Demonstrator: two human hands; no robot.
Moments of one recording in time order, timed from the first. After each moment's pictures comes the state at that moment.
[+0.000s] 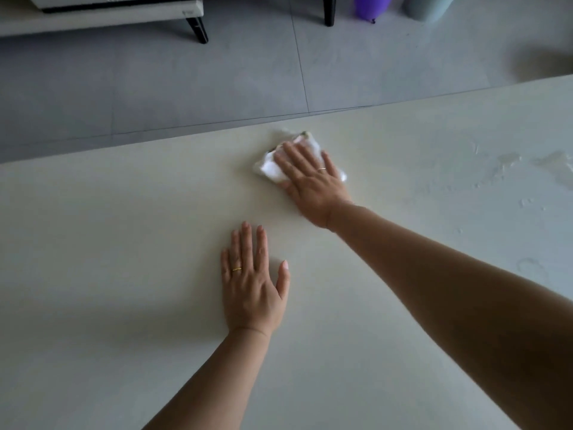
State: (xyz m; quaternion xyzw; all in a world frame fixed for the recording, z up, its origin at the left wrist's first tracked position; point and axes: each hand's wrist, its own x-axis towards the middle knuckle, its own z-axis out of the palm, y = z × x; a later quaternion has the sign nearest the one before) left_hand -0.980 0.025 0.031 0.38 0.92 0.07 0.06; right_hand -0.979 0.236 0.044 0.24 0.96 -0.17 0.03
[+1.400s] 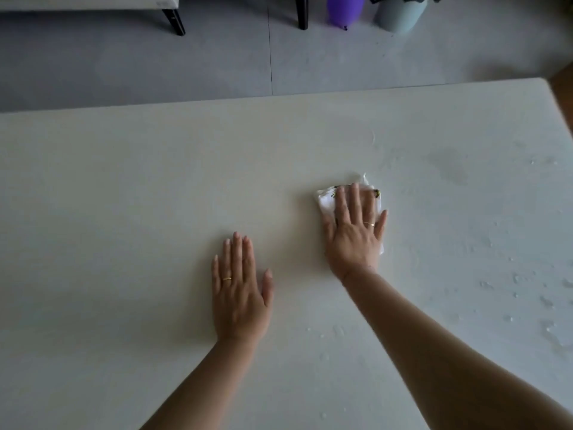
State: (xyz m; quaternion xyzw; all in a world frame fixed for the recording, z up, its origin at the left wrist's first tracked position) left_hand -0.802 0.085 0.036 0.35 0.93 0.08 0.05; right_hand -0.732 0.275 0.040 0.48 0.86 -0.14 0.02
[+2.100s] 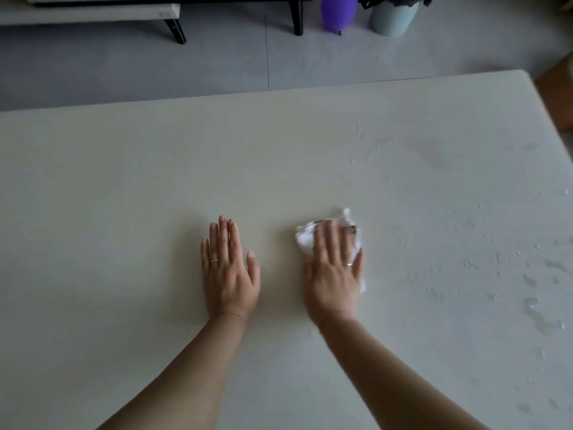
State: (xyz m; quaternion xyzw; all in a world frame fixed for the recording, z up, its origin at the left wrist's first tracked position) left_hand -0.799 0.087 0.036 0.33 0.93 0.13 0.03; right_hand -0.677 0.193 0.047 0.46 0.87 -0.18 0.01
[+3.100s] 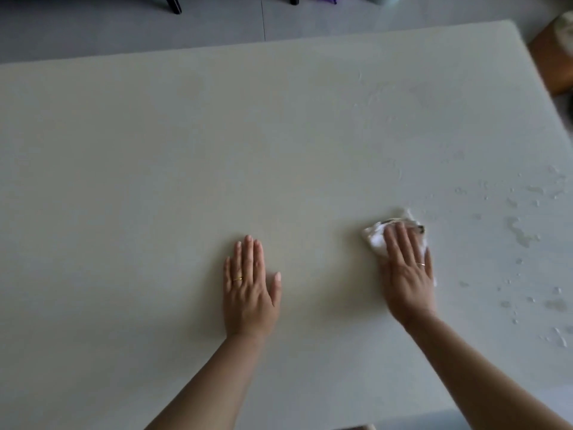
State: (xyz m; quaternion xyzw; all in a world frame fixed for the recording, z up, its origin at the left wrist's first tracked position) left_hand -0.694 -0.032 0.037 0.38 0.92 0.07 0.09; right_hand -0.514 0.158 0.054 0.47 0.86 -0.17 0.03
